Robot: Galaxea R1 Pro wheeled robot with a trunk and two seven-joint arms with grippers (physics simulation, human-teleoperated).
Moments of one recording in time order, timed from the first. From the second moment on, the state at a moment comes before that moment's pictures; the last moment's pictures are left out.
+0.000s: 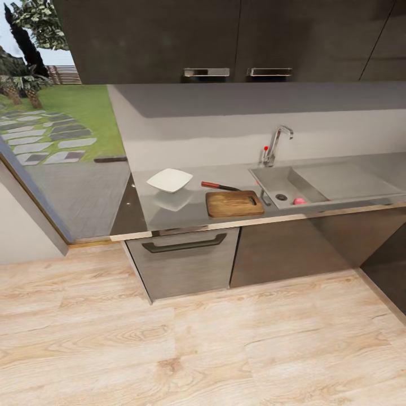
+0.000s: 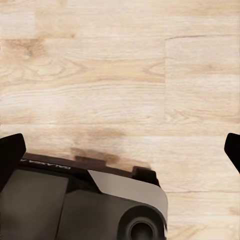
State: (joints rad) left arm 0.21 0.01 0.01 -0.47 0.02 -0.14 0.17; right arm -0.32 0.04 0.74 -0.02 -0.58 -0.46 -0.01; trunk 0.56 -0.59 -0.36
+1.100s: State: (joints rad) left arm 0.21 0.01 0.01 -0.46 0.02 -0.14 0.17; right arm -0.31 0.05 0.19 -0.02 -0.06 -0.46 -0.01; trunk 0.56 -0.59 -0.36
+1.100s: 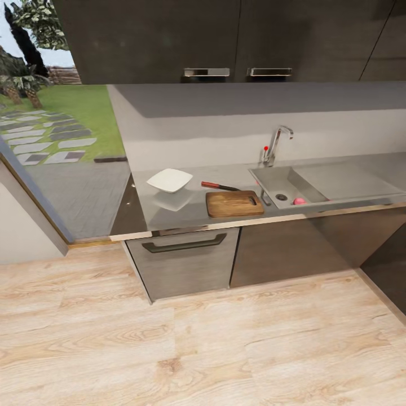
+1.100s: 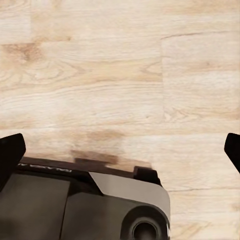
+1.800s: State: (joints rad) left arm 0.21 0.01 0.01 -0.45 0.02 -0.14 0.18; right arm -0.31 0.05 0.18 -0.02 -0.06 -0.46 -0.01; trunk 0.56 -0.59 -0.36
